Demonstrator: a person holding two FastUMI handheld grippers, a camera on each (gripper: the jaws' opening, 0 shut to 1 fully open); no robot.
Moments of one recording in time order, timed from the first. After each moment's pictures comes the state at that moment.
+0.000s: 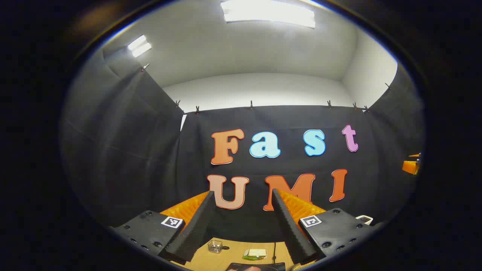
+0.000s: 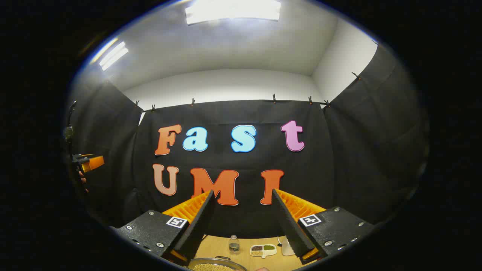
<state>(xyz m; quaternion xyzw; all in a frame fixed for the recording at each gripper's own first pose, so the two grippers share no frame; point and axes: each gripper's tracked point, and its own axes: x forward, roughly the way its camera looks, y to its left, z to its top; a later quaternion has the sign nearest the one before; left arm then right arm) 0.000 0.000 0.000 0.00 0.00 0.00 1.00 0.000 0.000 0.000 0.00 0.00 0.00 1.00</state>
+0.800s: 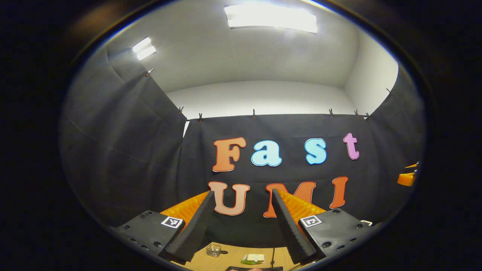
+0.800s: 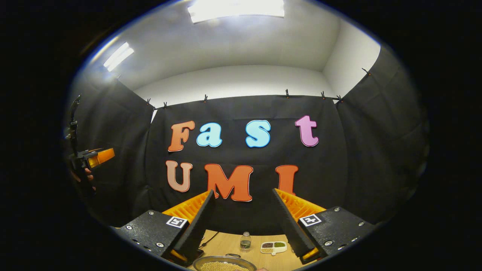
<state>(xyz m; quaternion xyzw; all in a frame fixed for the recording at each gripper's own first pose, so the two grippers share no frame) -0.009 -0.004 0.010 -0.01 -0.03 0.00 1.00 -0.005 0.032 -0.015 0.00 0.01 0.05 1.00</state>
